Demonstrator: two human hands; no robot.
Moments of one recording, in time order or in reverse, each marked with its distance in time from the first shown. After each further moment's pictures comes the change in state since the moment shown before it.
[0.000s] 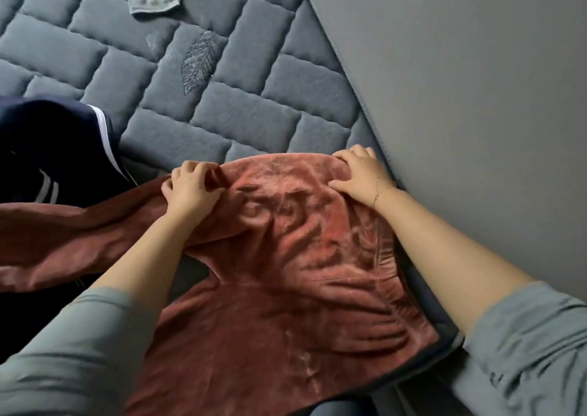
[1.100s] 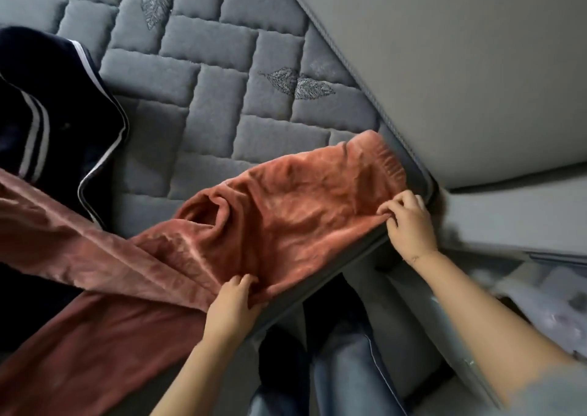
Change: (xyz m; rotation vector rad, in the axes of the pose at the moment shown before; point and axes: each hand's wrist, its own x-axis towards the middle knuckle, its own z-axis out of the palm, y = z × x) left_hand -0.330 -0.114 0.126 0.076 -0.396 0.279; right_hand -0.328 0.048 0.131 0.076 0.349 0.230
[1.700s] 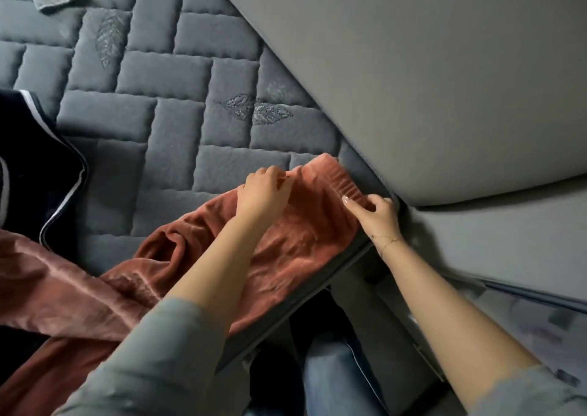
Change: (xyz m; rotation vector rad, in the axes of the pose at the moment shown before) left_hand 0.151 0.196 -0.097 -0.040 0.228 0.107; right_hand 0.056 0.022 -0.008 0.713 -0.040 0.572
